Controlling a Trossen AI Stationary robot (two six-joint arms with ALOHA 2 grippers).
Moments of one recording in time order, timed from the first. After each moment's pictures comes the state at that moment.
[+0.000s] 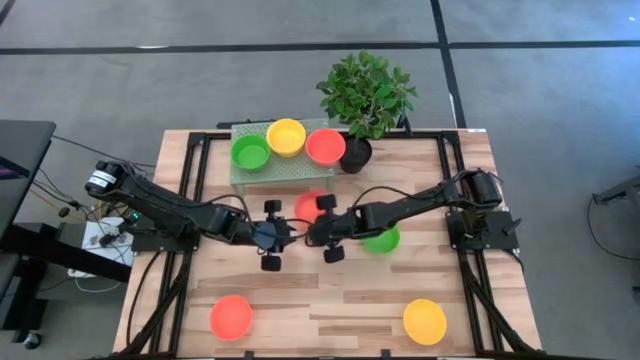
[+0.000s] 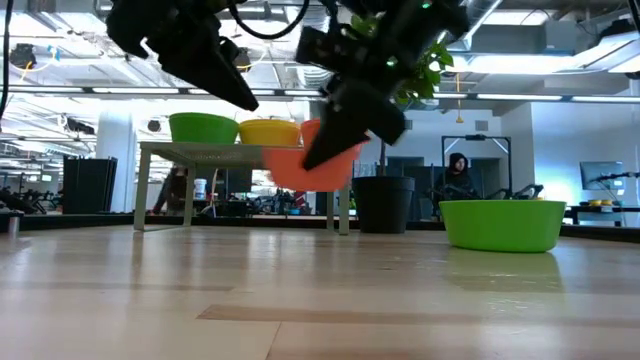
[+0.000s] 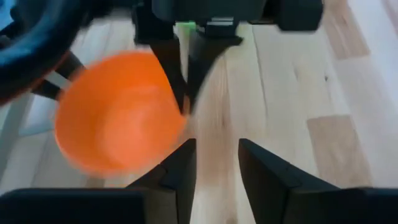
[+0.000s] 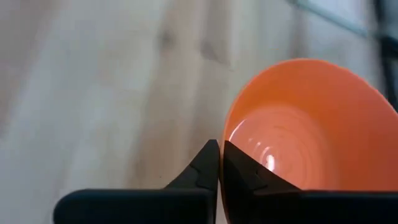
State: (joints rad) left arm -0.33 1.37 0.86 -0.27 -0.41 0.02; right arm 0.16 1.89 1.29 -0.30 0.34 -0.24
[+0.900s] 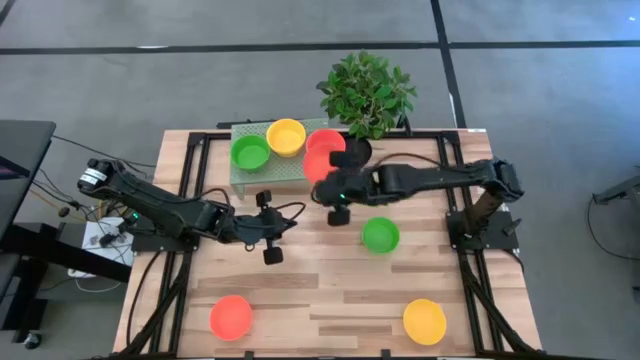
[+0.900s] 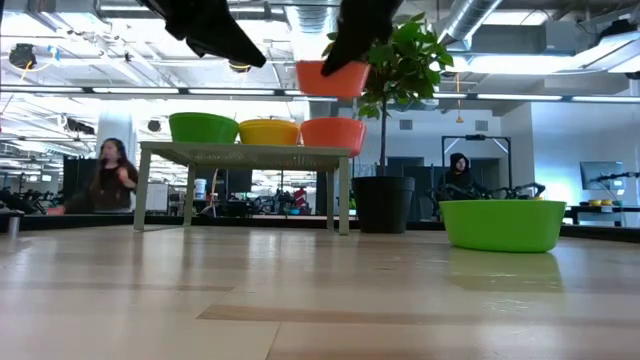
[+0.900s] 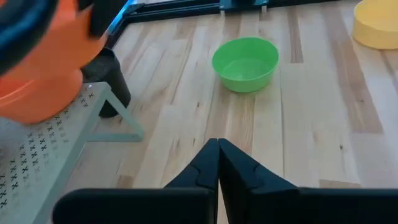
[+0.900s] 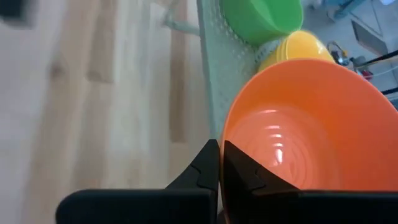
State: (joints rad) left arm -0.35 1.27 0.85 -0.20 -0.56 -0.08; right arm 0.04 1.71 1.56 -0.67 0.47 -0.30
